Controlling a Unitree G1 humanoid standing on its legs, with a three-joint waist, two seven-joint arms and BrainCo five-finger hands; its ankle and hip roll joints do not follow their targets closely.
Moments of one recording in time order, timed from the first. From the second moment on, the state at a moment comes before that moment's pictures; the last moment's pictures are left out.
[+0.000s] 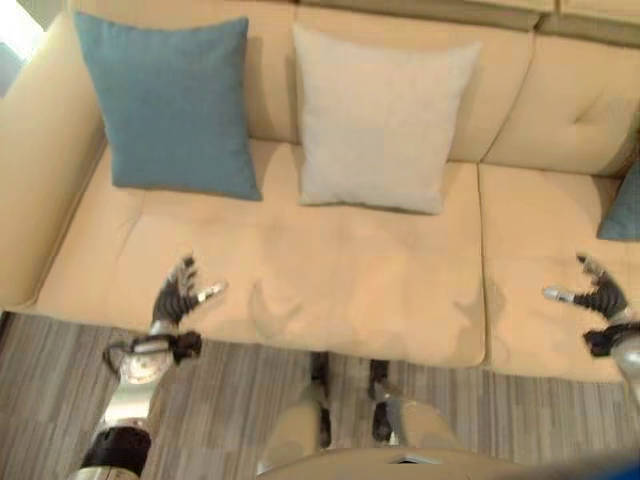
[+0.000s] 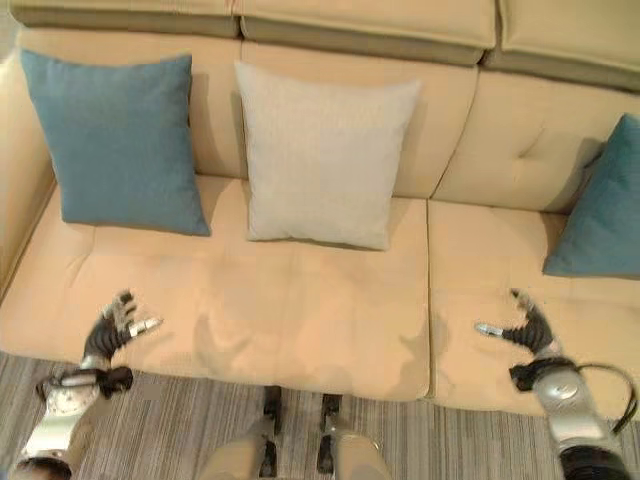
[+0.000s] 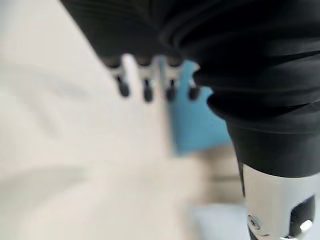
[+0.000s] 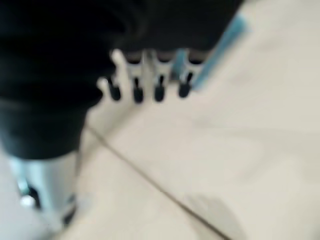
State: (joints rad) left arm 0.08 0.52 0.01 0.65 -0.33 -0.15 0.05; right arm 0.01 -0.66 -0.01 0.73 -0.01 -0.11 -0.05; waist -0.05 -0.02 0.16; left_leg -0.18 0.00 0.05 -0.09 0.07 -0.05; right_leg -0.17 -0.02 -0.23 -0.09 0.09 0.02
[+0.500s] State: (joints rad) left arm 0.13 0.31 0.05 1.24 -0.10 -0.05 0.05; right arm 0.09 -0.36 0.08 1.26 -0.12 -0.05 -0.04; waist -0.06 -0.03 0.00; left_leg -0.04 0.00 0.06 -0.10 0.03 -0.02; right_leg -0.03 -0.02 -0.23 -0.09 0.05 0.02
